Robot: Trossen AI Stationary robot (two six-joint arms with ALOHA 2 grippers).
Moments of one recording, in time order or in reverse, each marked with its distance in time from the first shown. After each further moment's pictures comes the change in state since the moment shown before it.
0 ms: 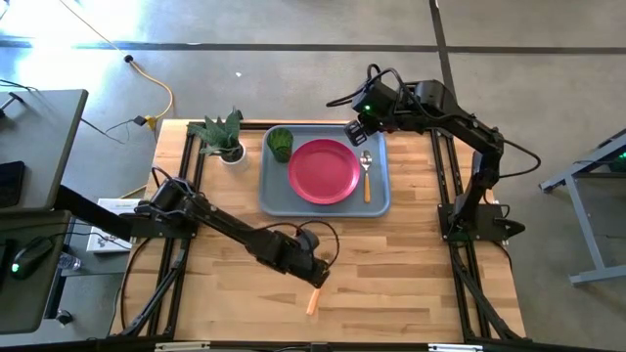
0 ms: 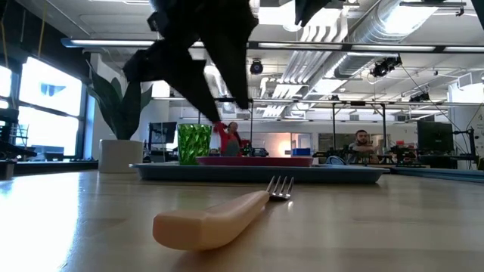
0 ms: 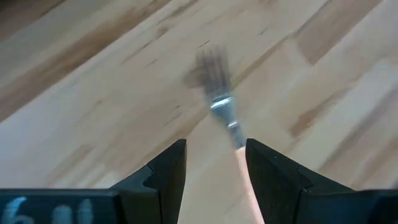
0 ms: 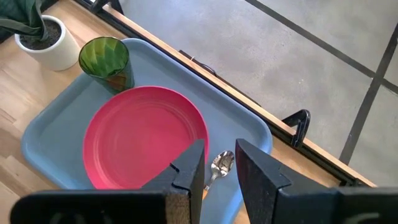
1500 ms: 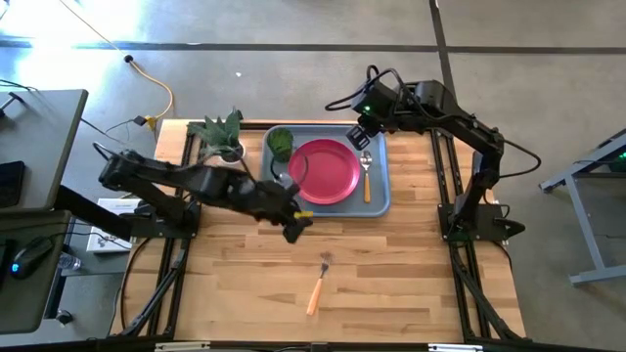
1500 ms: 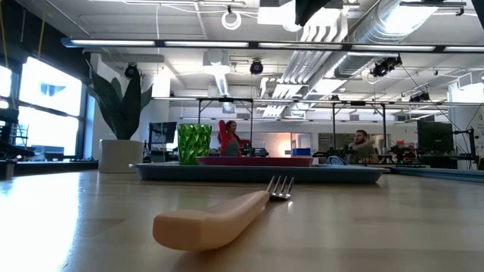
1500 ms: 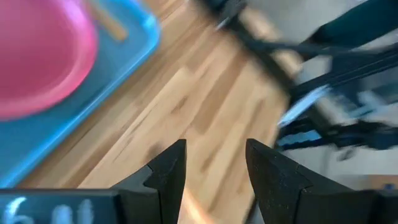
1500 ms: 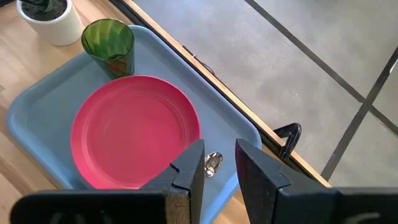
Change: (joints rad) left arm 0.183 -0.475 0.000 -0.002 0.101 0.354; right arm 0.000 -0.001 0.000 0.000 -0.007 -0.158
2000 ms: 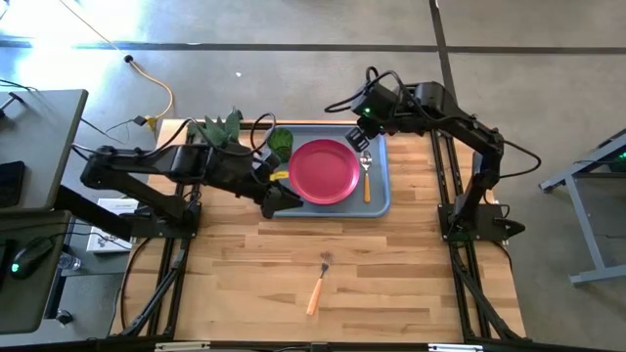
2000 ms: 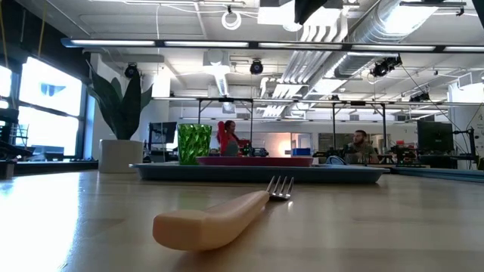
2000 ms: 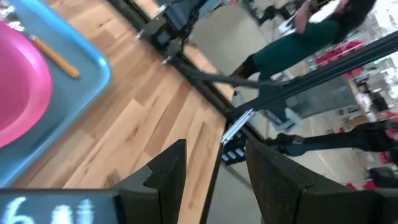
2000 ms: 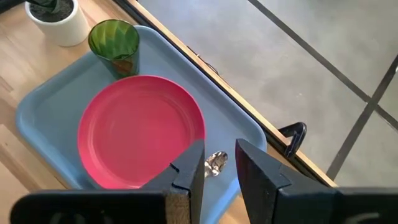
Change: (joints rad) left arm 0.118 -0.189 -0.065 0.145 0.186 0.054; right arm 0.013 0.000 0.001 0.000 -0.005 0.019
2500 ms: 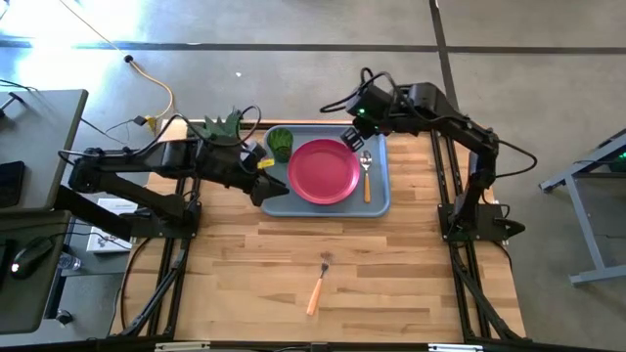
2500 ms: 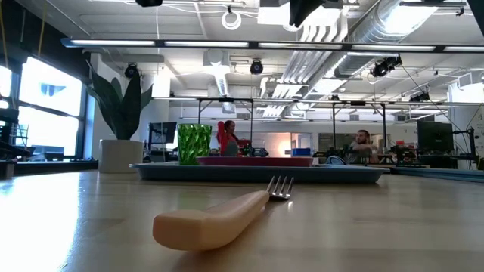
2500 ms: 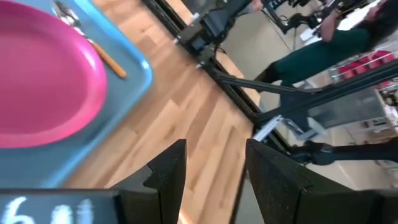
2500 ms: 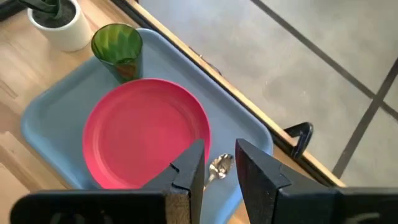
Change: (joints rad) left arm 0.106 -0.140 -0.167 -0.015 0.014 0.035; right arm 0.007 0.029 0.016 0.013 -0.005 0.028
